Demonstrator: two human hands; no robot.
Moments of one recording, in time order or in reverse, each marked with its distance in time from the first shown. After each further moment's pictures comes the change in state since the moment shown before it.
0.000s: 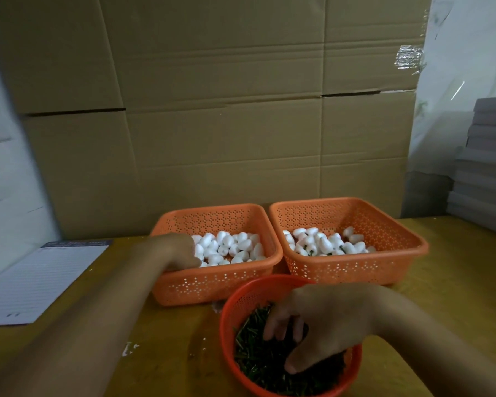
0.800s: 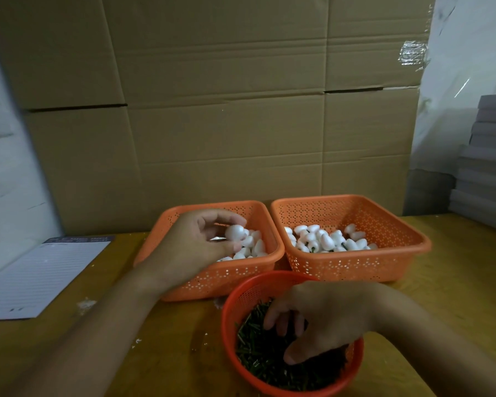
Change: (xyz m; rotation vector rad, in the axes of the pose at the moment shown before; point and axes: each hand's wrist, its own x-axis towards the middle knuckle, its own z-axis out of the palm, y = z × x) left_hand -0.065 0.030 0.018 -1.222 0.408 0.651; right_hand 0.007 0.004 0.004 0.040 0.004 0.018
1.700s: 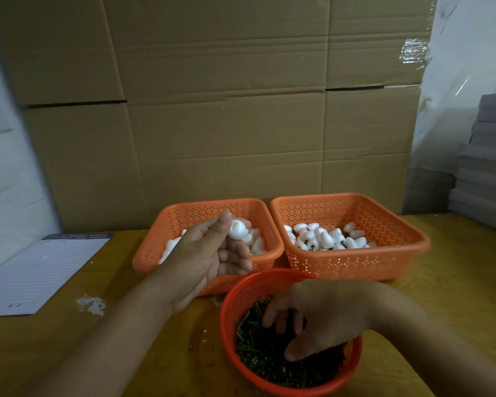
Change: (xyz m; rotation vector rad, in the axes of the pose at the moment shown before) left_hand -0.012 0.000 0.022 -0.457 -0.010 -0.218; right_hand 0.000 0.000 0.000 -0.023 0.004 -0.004
